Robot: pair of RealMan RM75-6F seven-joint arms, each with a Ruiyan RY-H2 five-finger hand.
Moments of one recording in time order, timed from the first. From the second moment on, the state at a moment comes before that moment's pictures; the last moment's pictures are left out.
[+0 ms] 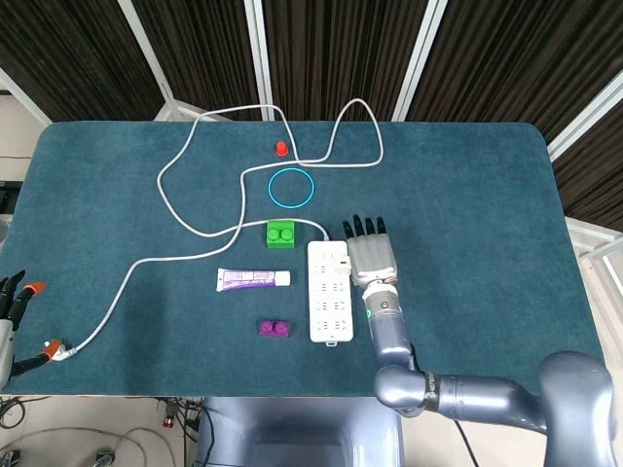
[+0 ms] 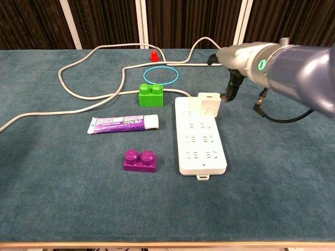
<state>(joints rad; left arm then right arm) -0.03 -1.06 -0.04 -1.81 1.43 1.52 0.16 0.96 -1.66 0.42 -1.68 -0.35 1.26 -1.15</state>
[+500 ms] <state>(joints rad) -0.01 -1.06 -0.05 -1.80 1.46 1.56 0.12 0.58 -1.33 0.16 -2.03 -0.89 1.44 -0.77</state>
